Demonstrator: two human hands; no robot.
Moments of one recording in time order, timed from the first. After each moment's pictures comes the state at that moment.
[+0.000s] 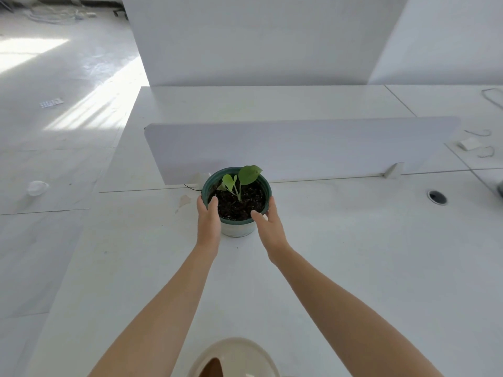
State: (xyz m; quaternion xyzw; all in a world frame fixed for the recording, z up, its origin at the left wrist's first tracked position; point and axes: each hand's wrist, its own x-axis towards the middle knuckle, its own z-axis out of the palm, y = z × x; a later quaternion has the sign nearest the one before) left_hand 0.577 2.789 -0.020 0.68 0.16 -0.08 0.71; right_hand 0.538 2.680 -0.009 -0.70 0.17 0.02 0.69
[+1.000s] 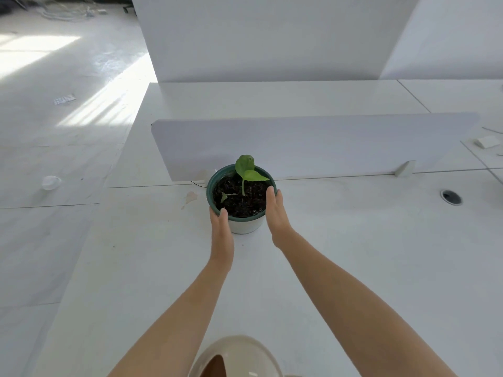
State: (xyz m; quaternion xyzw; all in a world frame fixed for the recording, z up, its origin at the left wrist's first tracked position) left_hand 0.547 2.779 -0.035 0.66 0.09 -0.03 0.74; right_hand 0.562 2.675 0.002 -0.67 0.26 0.09 0.69
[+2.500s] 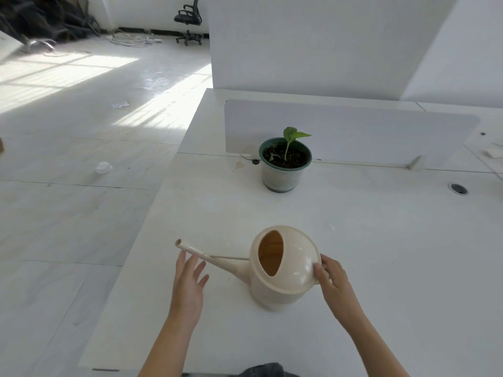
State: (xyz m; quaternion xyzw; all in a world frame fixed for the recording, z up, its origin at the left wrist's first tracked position) left_hand 0.305 2.948 -0.049 0.50 0.25 -0.01 0.83; right_hand 0.276 2.696 -0.035 -0.85 0.12 0.02 0.51
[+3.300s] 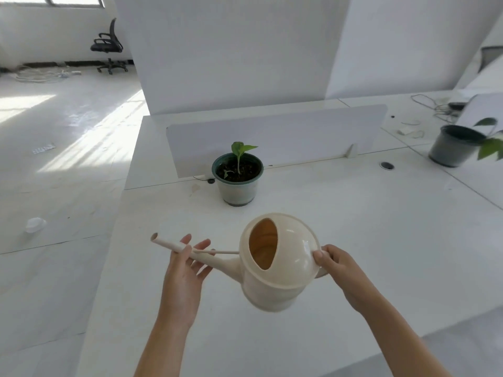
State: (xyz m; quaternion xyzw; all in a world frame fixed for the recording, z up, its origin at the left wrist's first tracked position) left_hand 0.340 2.923 0.020 0.47 0.07 -0.11 0.87; right_hand 0.264 2.675 0.022 -0.76 0.20 -0.01 0.62
